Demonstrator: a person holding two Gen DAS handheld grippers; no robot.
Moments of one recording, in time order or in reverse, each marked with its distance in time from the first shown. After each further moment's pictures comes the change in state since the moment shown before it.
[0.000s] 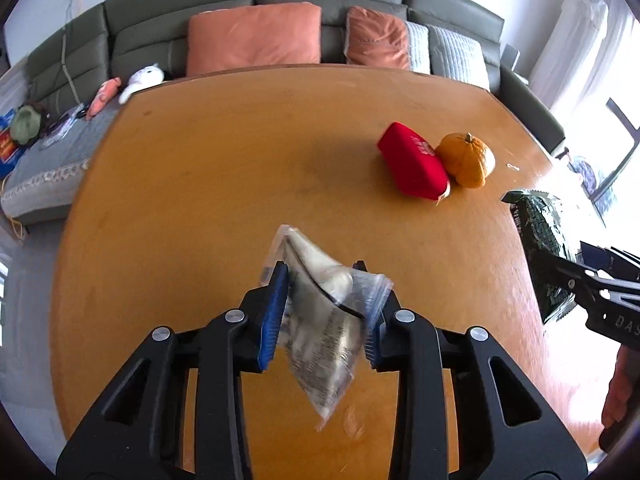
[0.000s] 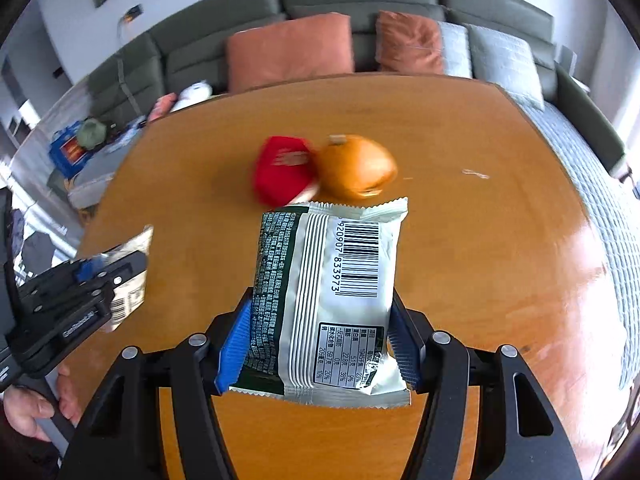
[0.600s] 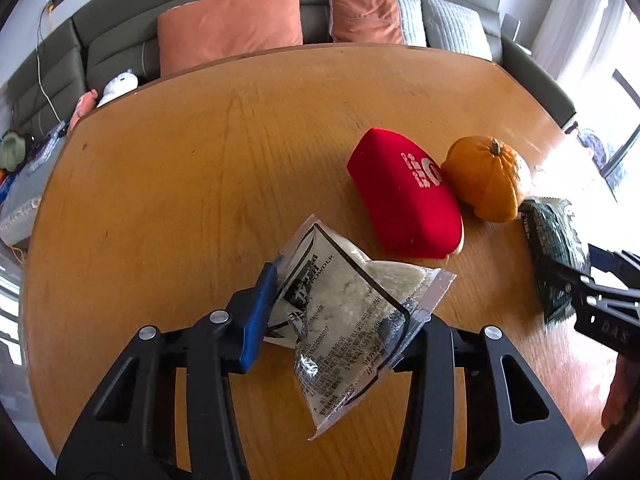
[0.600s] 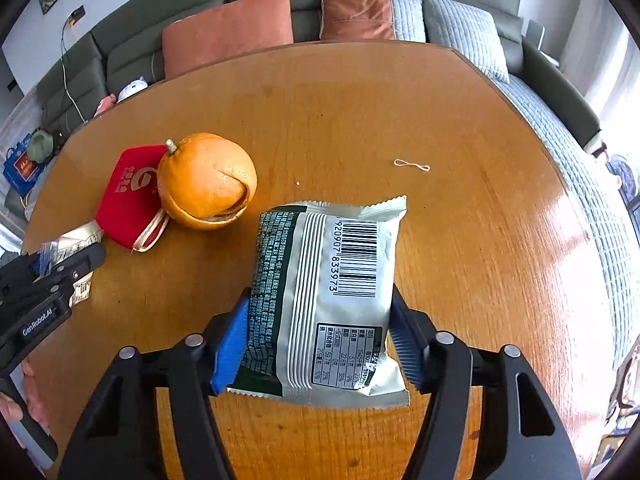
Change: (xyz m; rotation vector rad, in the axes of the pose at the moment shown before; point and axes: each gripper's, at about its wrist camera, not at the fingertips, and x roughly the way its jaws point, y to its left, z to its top) left arm 0.081 -0.050 0.048 0.083 0.077 0.022; right arm 0.071 -0.089 0.031 0.096 0.064 -0.148
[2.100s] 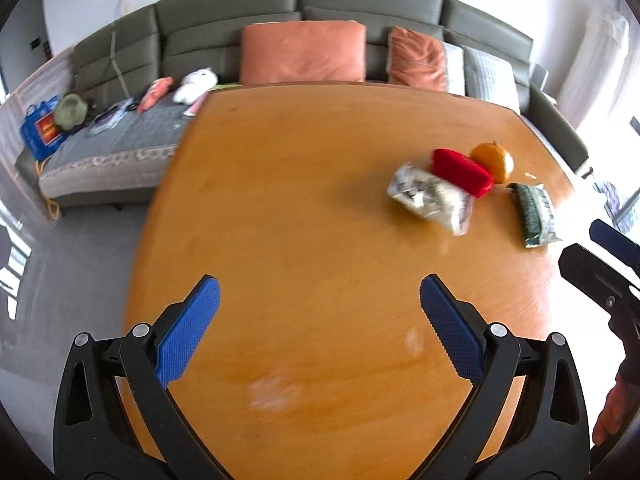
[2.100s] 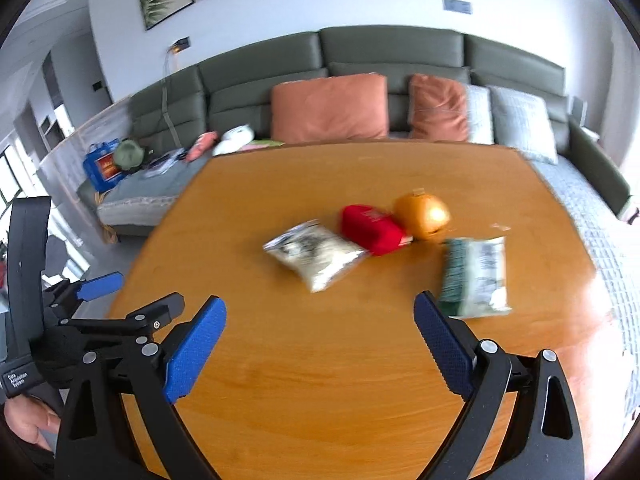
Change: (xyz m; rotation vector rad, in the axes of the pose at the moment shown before) left arm -0.133 0.076 -0.090 -0.143 -0.109 0.086; right arm -0.142 0.102 -0.072 -0.143 -0.294 0.192
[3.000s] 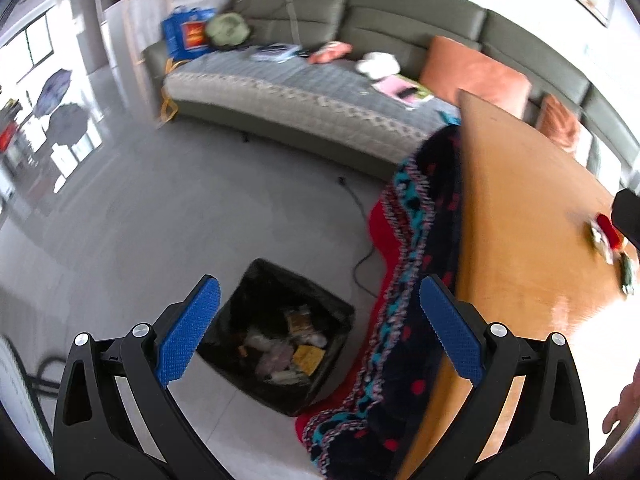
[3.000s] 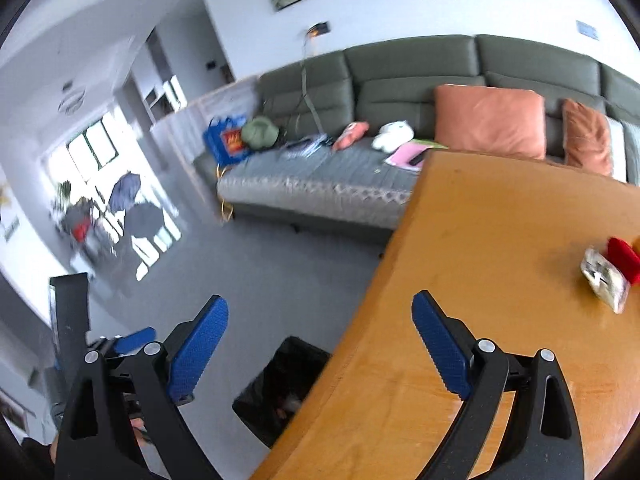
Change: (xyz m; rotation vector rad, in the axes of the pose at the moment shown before) left arm -0.089 0.280 -0.128 -0.397 -0.010 0.246; right arm 0.011 0.286 -0.014 -0.134 0.002 0.395
